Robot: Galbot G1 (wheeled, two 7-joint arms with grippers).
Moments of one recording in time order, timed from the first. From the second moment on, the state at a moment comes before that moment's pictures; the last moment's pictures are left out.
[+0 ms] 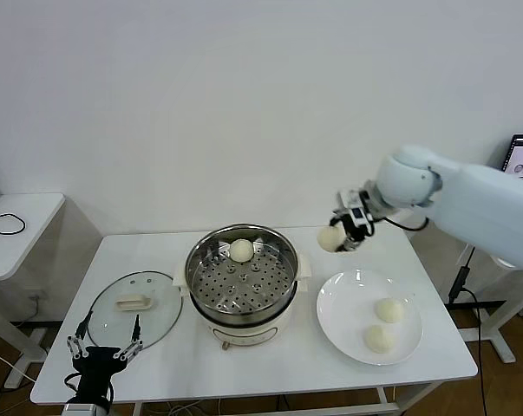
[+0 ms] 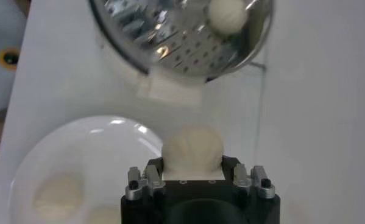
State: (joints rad) left arm 1.79 -1.35 -0.70 -2.22 0.06 0.07 -0.12; right arm 0.63 0.81 -1.18 1.58 0.28 -0.50 -0.98
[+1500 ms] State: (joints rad) left arm 1.80 -1.36 -0.74 -2.25 0.07 0.07 -0.12; right arm 0.37 1.43 -1.17 1.16 0.36 -0.62 -0.84
